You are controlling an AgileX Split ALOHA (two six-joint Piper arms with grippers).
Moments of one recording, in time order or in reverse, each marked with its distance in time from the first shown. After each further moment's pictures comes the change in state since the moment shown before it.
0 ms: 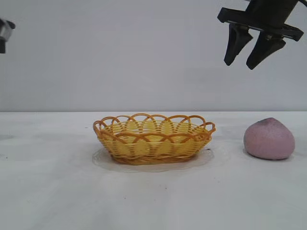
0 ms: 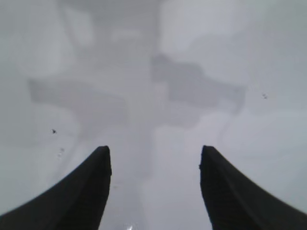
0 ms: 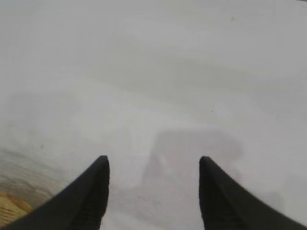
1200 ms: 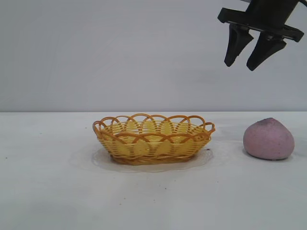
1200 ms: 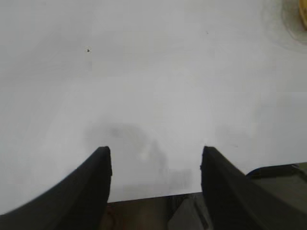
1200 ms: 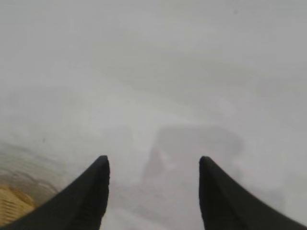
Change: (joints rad) left arm 0.001 -1.249 0.570 -0.103 0.044 -0.003; right arm 0.000 0.000 0.000 -0.002 0.021 0.000
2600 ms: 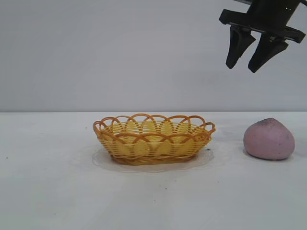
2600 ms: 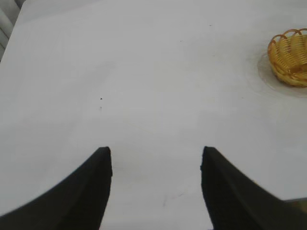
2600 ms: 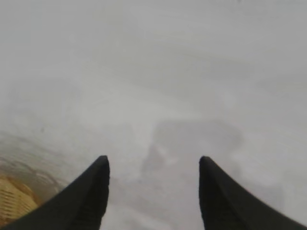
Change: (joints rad) left arm 0.024 -0.626 0.228 0.021 -0.027 0.000; right arm 0.000 0.000 0.002 -0.015 0.023 0.000
